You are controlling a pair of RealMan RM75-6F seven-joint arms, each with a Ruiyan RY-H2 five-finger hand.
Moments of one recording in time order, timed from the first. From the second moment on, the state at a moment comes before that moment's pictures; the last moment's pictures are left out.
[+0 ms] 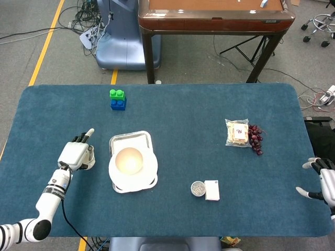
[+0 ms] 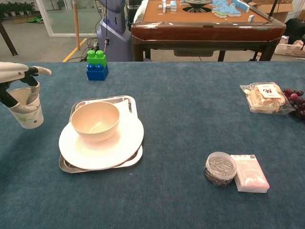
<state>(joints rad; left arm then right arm) -0.67 -1.28 -0.09 -1.66 0.91 1.04 0.45 0.09 -0.90 0.06 -1.81 -1.21 1.28 -0.10</state>
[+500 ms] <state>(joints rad) -0.65 -1.29 -0.09 -1.62 0.90 1.02 0.43 0.09 -0.90 0.06 -1.81 -1.21 1.28 -0.10</state>
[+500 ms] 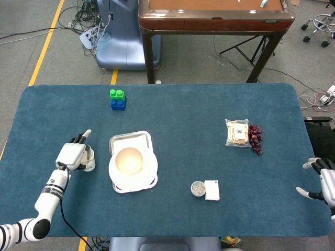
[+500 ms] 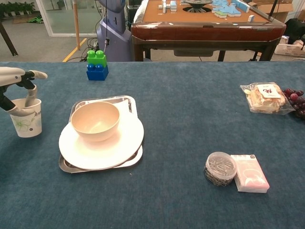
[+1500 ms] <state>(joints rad) -0.58 -1.21 -0.04 -1.76 0.95 1.10 0.47 0.09 -0.91 0.05 -1.81 -1.21 1.28 -0.11</state>
